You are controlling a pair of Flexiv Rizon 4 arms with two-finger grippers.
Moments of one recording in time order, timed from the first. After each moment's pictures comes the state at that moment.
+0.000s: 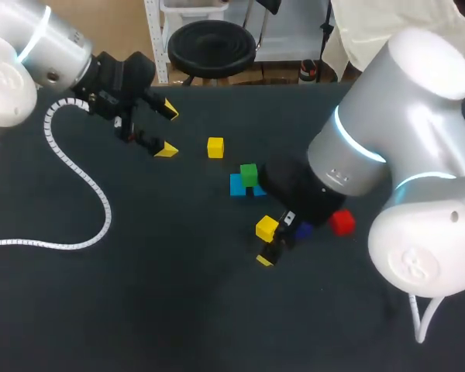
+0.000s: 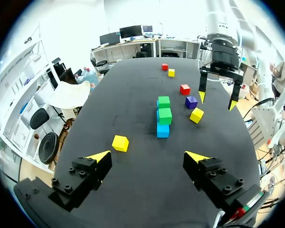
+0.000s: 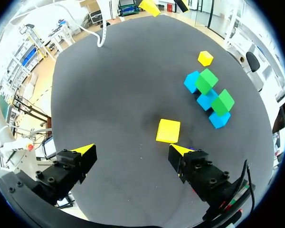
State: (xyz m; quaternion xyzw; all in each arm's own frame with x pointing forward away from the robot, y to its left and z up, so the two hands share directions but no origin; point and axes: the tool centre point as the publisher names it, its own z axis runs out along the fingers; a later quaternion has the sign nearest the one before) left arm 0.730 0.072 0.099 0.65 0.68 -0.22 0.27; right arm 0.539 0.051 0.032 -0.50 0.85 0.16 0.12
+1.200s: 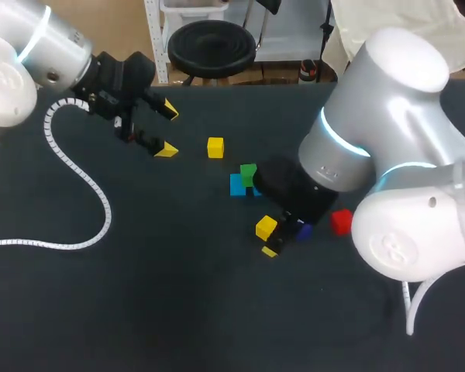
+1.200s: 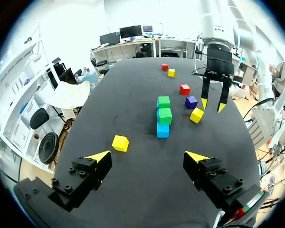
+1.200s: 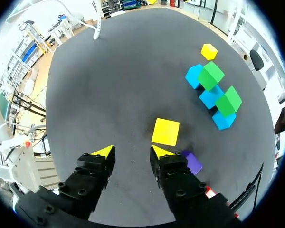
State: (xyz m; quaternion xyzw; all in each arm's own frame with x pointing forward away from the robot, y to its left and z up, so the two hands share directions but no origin) left arm 0.730 0.072 0.099 0.65 0.68 -0.22 0.27; right arm 0.548 0.050 0.015 -0.50 0.85 0.16 0.09
